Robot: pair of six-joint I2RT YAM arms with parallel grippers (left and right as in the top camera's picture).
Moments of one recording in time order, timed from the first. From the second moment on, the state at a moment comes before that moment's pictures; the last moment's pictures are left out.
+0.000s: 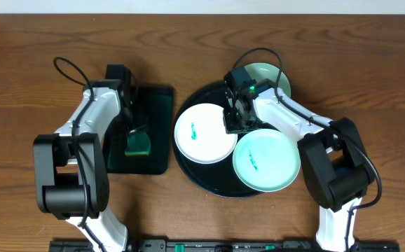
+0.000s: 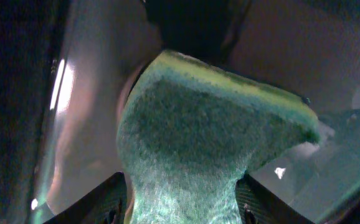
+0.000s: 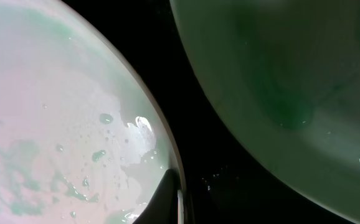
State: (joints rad) left arm 0.01 1.87 1.20 -0.88 0.01 -0.37; right arm 0.51 2.06 1.41 -0.78 -0.15 0.38
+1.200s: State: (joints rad) left arm 0.00 1.71 1.25 -0.99 0.02 -0.24; right arm 0.52 2.06 1.41 -0.77 -0.14 0.38
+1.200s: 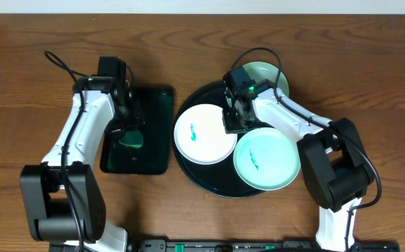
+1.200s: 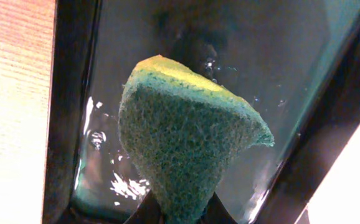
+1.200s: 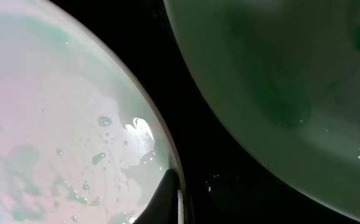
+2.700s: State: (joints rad) left arm -0.44 1.97 1.27 -0.71 0.19 -0.65; right arm 0.48 2.07 1.41 -0.78 -0.23 0.45
